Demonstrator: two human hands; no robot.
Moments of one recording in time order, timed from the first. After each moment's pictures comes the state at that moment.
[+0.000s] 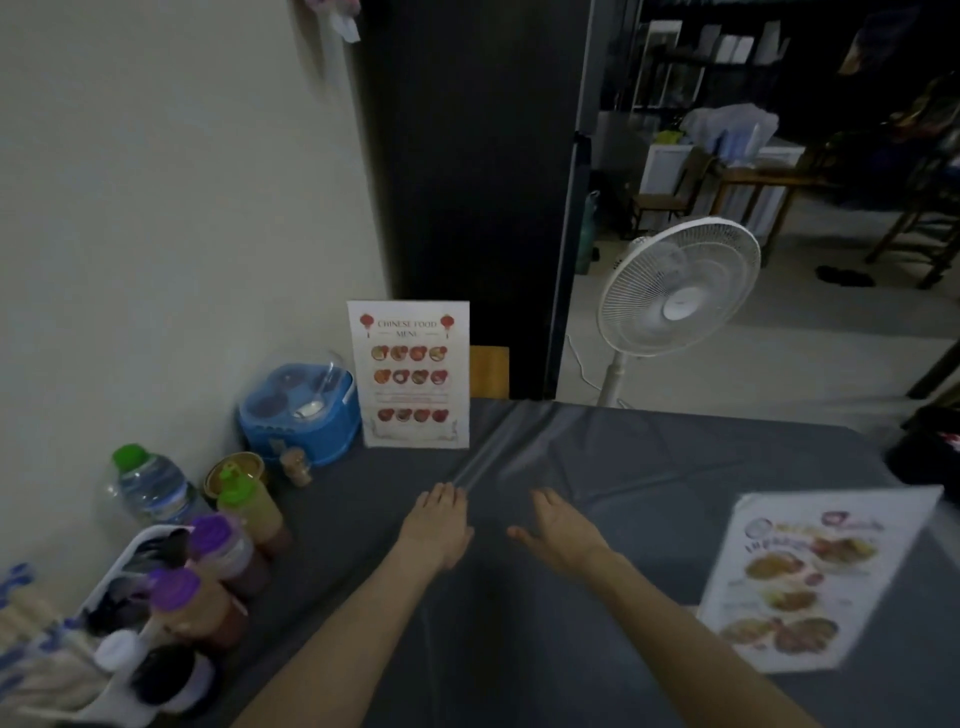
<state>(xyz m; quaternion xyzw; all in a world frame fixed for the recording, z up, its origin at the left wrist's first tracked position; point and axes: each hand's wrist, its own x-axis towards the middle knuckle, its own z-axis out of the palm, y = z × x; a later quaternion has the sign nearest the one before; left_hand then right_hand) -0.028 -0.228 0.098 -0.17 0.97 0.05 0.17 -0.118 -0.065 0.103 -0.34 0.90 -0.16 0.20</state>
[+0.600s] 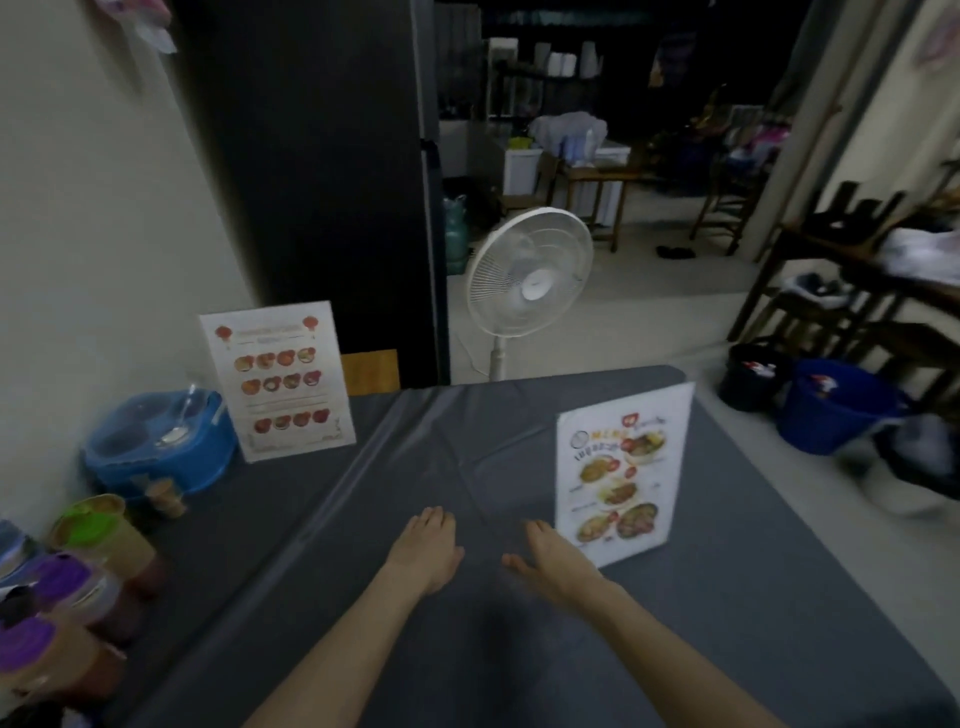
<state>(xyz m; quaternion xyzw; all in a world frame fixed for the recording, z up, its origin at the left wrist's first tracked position) -0.022 -0.093 0.084 -0.05 0.98 0.07 0.19 -0.054 0.096 0.099 -0.21 0.94 -0.20 0.21</state>
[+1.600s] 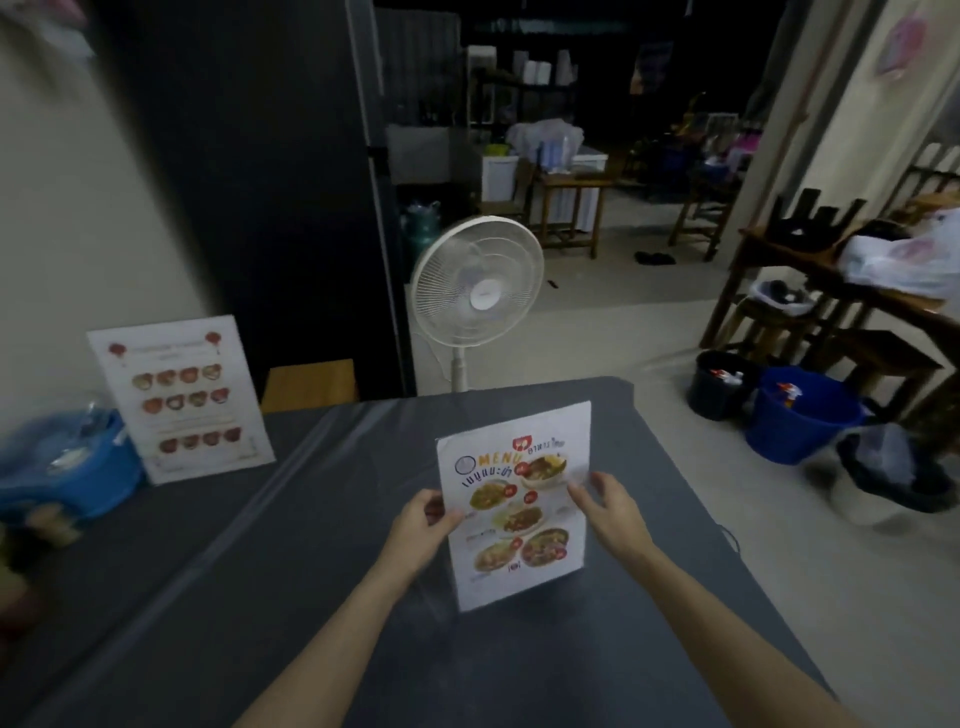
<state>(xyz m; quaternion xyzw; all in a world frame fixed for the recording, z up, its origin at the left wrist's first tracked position) -0.089 0.033 0.110 -0.18 0.79 0.59 -0.01 -0.153 0.272 0.152 -0.01 0.86 -0.49 0.11</state>
